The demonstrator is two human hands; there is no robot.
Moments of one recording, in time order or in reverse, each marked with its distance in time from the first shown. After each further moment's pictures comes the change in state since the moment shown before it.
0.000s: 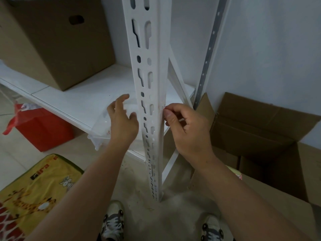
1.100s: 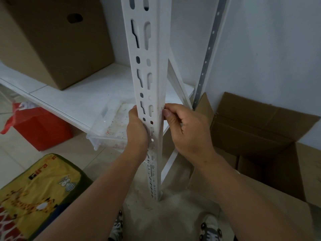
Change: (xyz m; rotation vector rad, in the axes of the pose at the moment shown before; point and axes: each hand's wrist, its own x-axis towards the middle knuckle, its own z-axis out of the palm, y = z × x) left_hand -0.038 0.043 0.022 -0.675 -0.013 -0.358; right_hand 0.005 0.007 -0.002 -0.182 -0.015 -0.163
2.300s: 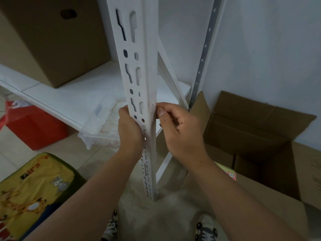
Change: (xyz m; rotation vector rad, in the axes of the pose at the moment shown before) left_hand 0.006 -0.013 0.003 0.004 0.094 0.085; right_hand -0.007 -0.009 -0.002 0.261 -0.031 0.266
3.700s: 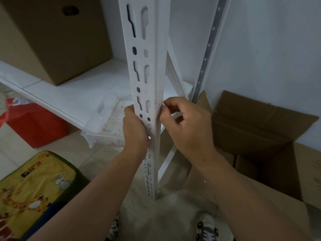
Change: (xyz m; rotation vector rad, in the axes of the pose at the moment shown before) left_hand -0.004 0.006 0.000 0.022 0.012 -0.010; right_hand 0.011 -0.003 -0.001 -0.292 0.083 -0.238
